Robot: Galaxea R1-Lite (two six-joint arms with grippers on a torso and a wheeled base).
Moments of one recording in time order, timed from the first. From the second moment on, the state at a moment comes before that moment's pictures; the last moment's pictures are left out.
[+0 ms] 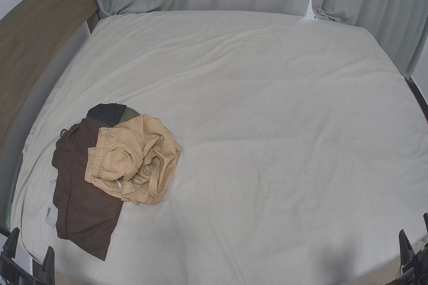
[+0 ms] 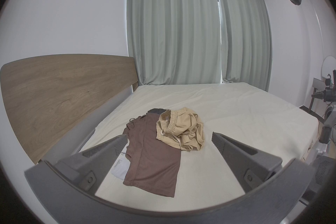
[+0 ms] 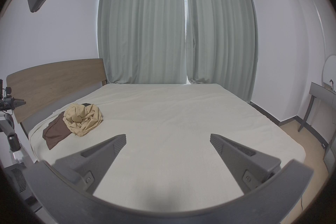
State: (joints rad) left arm 0.00 0.02 -0.02 -0.01 0.00 0.04; right arm -0.01 0.02 -0.02 0.00 0.02 0.00
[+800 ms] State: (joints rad) left arm 0.00 0.02 -0.02 -0.01 -0.02 0.05; right arm -0.01 0.02 -0.02 0.00 0.02 0.00
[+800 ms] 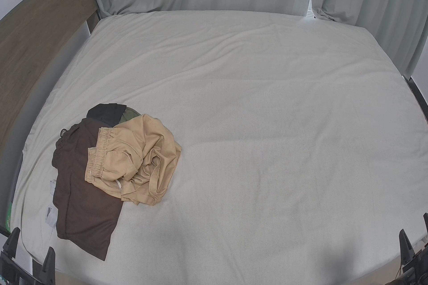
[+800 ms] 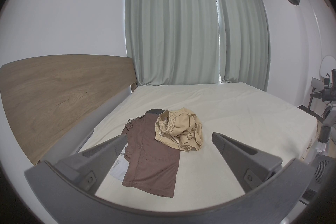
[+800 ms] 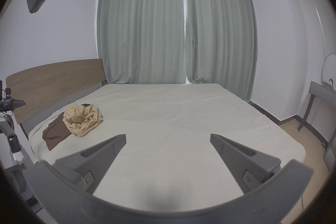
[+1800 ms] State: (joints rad) left arm -0.06 0.15 -0.18 -0.08 -0.18 -0.10; right arm -0.01 0.02 -0.02 0.00 0.02 0.00
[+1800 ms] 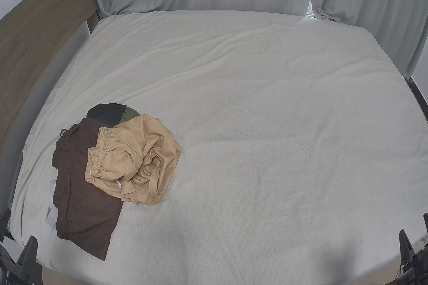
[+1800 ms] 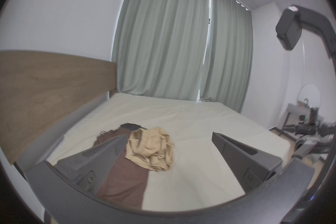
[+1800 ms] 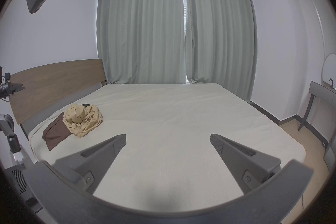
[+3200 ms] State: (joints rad) left arm -0.08 0.83 -0.31 -0.32 -0.39 -0.33; right arm -0.01 0.02 -0.02 0.00 0.02 0.00
